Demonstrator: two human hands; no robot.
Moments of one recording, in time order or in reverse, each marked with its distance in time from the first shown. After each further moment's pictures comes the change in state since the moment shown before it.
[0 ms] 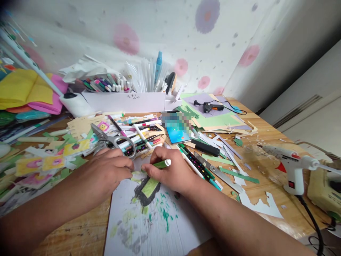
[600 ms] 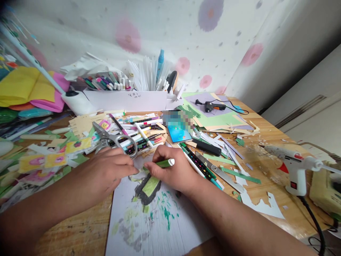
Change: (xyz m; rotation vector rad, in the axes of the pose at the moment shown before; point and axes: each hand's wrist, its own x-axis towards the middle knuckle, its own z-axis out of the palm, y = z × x) left_hand -0.004 0.001 -0.005 -0.145 0.032 0.013; right_hand -0.001 -0.001 -0.001 -0.014 0.024 -0.035
